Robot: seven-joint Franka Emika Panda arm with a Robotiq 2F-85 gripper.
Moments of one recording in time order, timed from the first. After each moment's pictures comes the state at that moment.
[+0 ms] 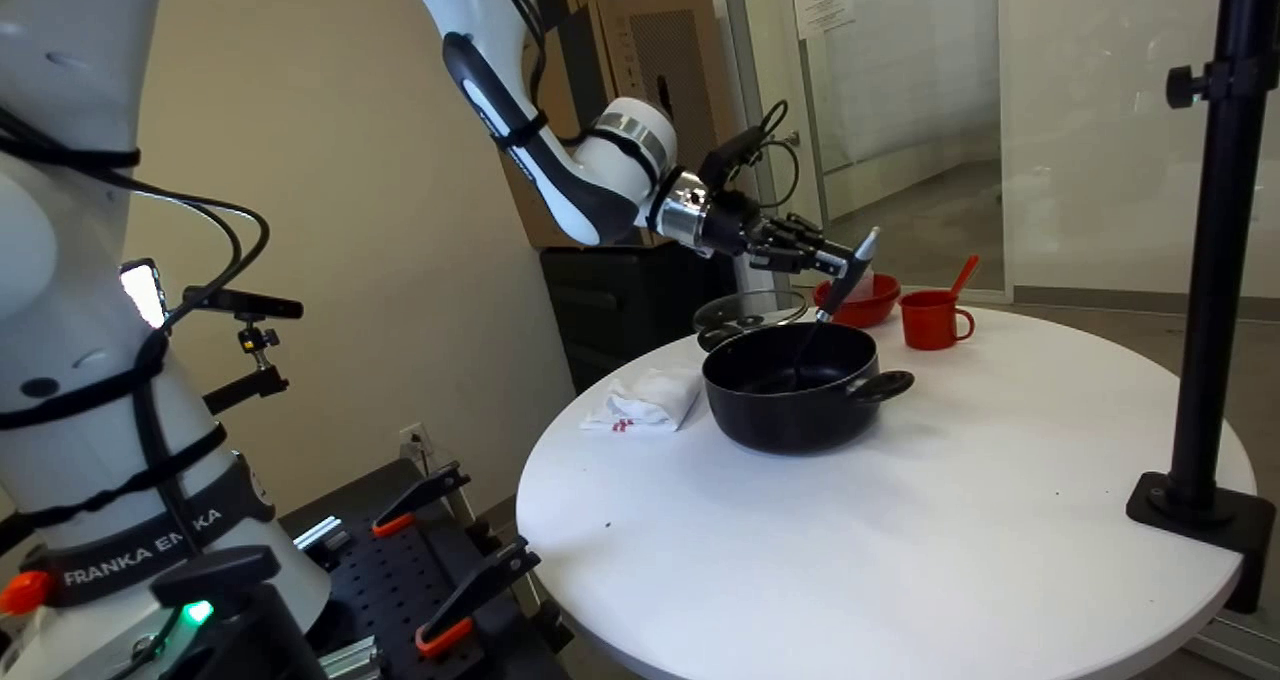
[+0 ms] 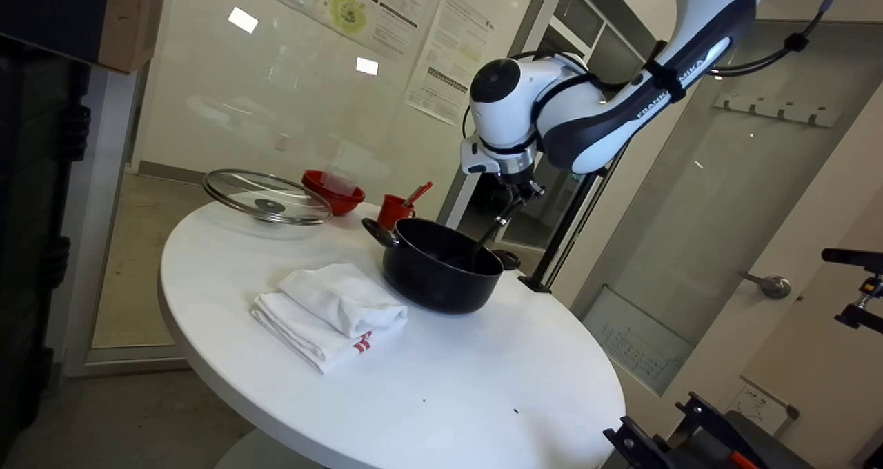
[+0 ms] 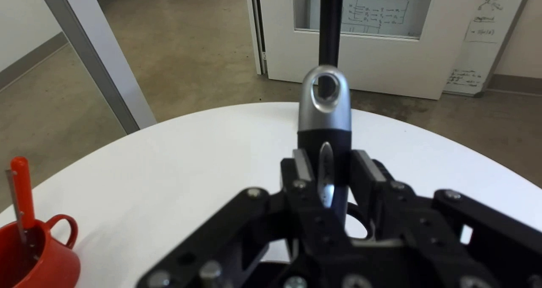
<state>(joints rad) 0.04 0.53 0.00 -1.99 -1.58 2.14 -0.57</state>
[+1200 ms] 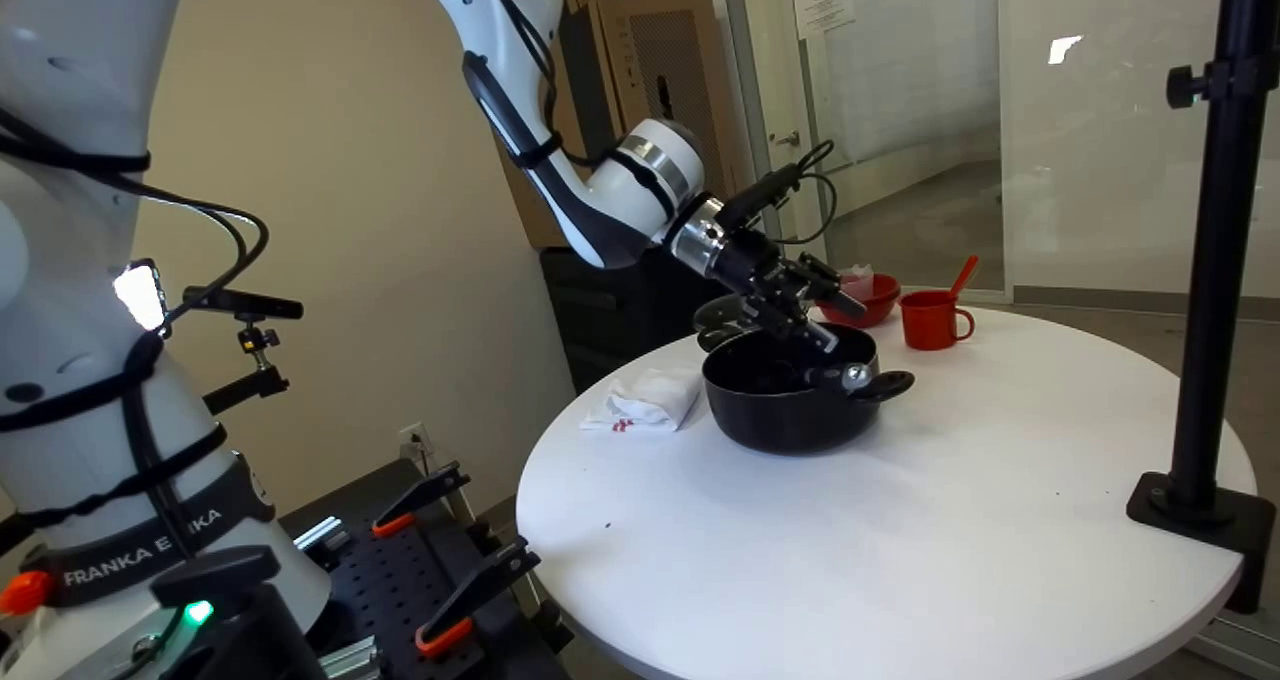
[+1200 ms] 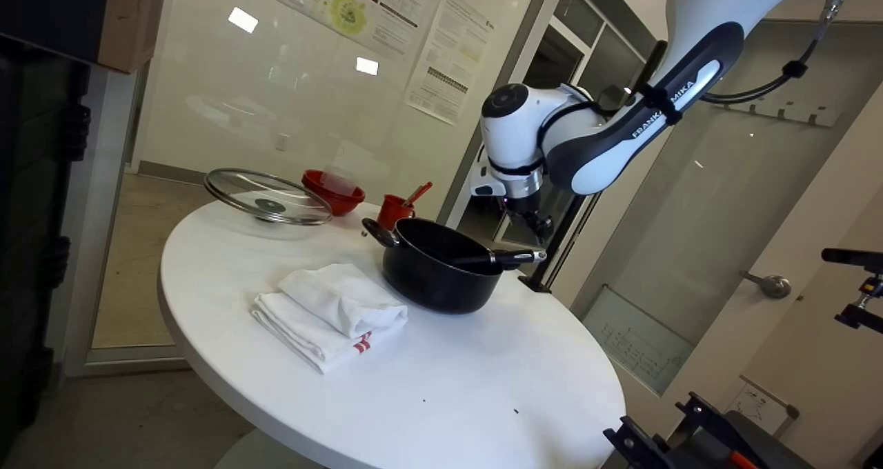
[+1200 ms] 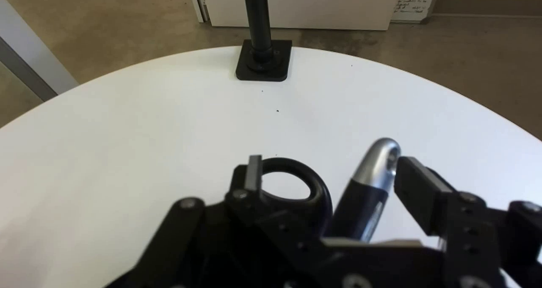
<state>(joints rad) -0.05 0.59 0.02 -1.99 -1.43 2.22 -0.57</state>
